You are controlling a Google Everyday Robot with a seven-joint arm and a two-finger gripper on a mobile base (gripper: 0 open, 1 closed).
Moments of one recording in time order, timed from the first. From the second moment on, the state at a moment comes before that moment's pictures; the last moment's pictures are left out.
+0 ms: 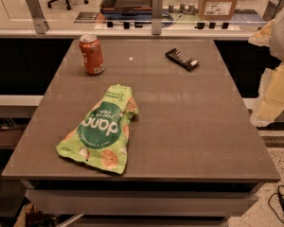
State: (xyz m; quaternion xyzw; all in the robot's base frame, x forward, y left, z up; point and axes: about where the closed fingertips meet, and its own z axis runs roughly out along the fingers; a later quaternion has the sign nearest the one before) arm 0.438 -0.214 0.988 -0.60 0.78 -0.05 0.18
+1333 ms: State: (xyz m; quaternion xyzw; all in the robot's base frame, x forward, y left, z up) arm 0.517 -0.249 1.008 -0.52 0.81 -0.05 0.28
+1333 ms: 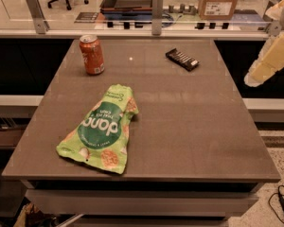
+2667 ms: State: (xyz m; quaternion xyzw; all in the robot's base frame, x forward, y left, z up) arm 0.641 -0.266 0.933 -0.39 0.81 0.08 0.42
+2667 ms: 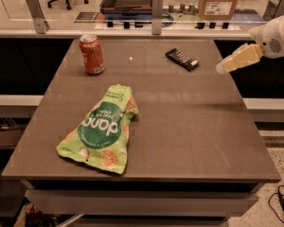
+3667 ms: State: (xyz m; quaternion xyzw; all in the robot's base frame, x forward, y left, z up) arm 0.679 -0.256 0.886 -0.33 0.84 0.13 0.42
